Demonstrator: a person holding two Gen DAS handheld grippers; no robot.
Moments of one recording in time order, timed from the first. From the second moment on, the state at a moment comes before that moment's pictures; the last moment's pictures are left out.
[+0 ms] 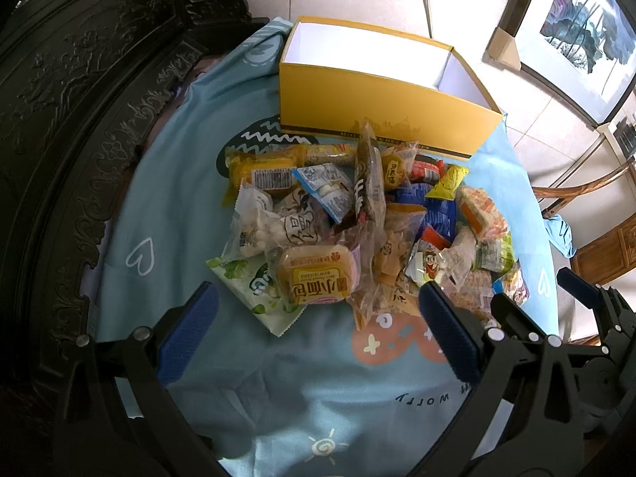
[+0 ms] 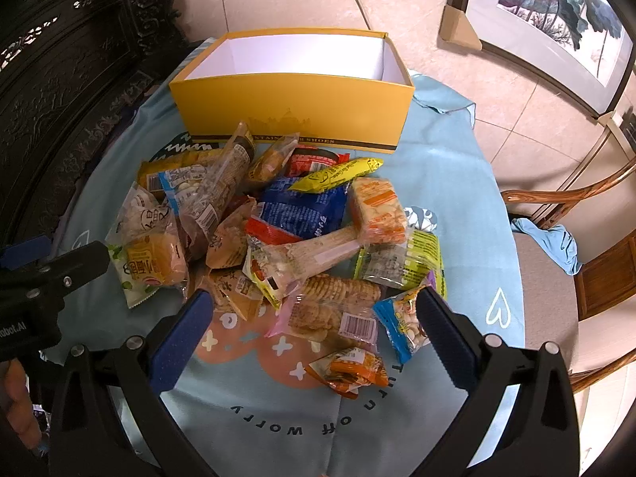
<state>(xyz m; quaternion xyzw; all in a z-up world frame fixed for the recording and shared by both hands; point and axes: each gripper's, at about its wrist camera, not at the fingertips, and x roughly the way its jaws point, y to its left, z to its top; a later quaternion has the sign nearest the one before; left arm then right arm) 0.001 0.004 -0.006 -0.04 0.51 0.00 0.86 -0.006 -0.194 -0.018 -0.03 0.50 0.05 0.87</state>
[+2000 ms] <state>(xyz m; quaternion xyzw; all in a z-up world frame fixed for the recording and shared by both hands) 0.037 0.025 -0.058 -0.04 0.56 -0.02 0.83 0.007 -0.243 -0.060 0.00 0.52 0.04 0.85</state>
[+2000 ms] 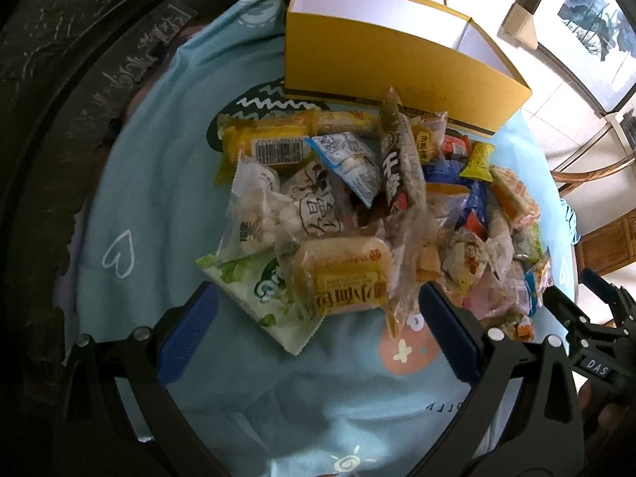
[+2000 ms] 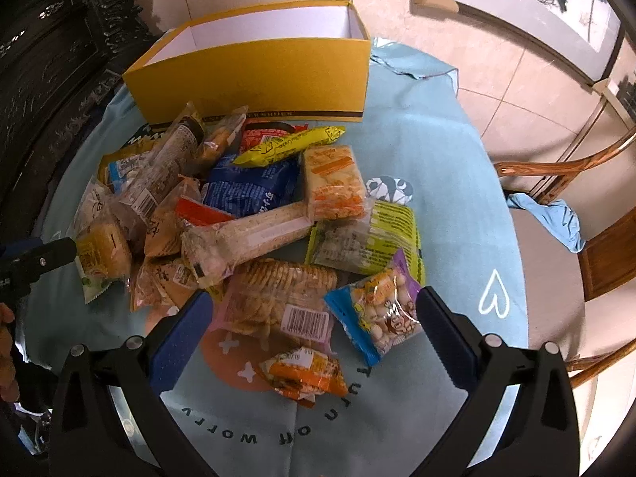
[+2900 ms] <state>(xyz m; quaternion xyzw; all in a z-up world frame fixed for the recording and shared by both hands) 0.034 0.022 -0.080 -0.07 0.59 -0.02 0.81 0.026 -0.276 -0.070 0.00 0.53 0.04 0.85</state>
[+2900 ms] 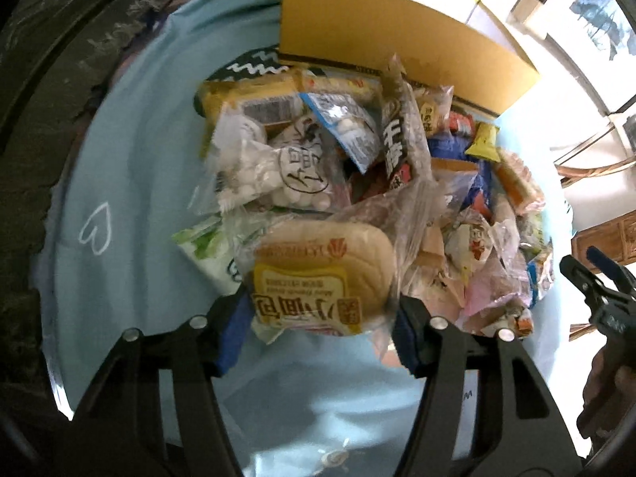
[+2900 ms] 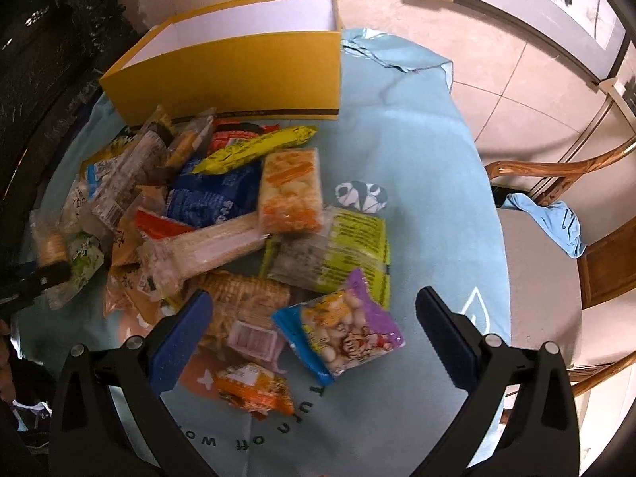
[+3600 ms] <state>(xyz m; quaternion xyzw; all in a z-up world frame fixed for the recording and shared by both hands) 0.032 0.033 -0.067 -0.10 0.57 -0.02 0.82 0.130 -0.269 -0.098 -0.04 0.57 0.06 0.82</state>
